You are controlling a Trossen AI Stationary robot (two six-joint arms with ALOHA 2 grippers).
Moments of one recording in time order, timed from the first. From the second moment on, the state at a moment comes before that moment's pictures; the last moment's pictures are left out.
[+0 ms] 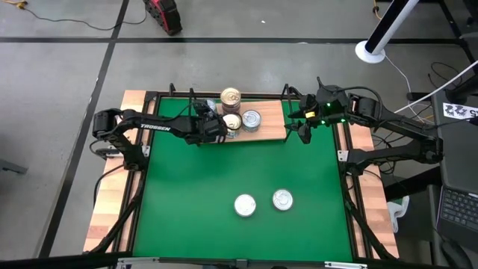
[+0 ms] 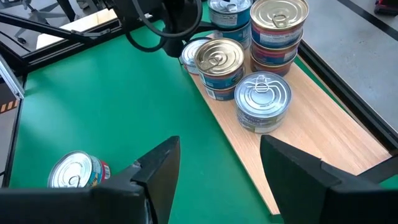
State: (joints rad) left arm 0.21 1.61 1.01 -0.54 -0.94 0.26; right arm -0.32 1.06 1.20 -0.77 -0.12 0.15
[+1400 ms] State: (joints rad) left arm 0.30 1.55 1.06 -0.60 -0.63 0.14; right arm -0.32 1.06 1.20 -0.79 -0.12 0.15
